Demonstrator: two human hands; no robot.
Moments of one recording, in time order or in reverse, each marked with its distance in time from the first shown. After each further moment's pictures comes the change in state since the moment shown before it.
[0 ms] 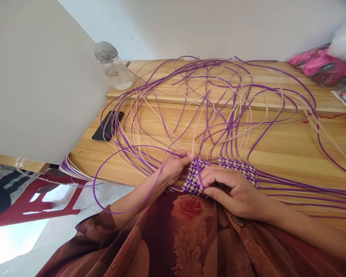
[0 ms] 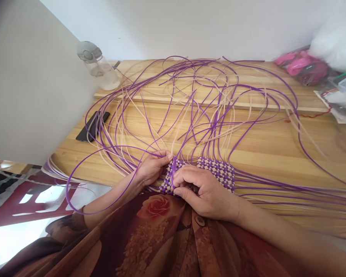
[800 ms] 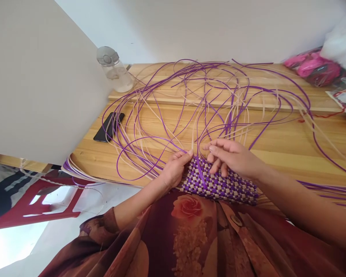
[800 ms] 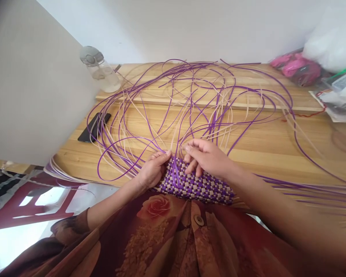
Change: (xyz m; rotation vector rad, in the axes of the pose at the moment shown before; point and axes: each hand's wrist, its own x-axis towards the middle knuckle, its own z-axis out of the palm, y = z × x) left_hand -0.003 -0.011 0.011 -0.075 0.058 0.056; right_hand 0.035 0.013 -0.028 0.447 0.128 0.694
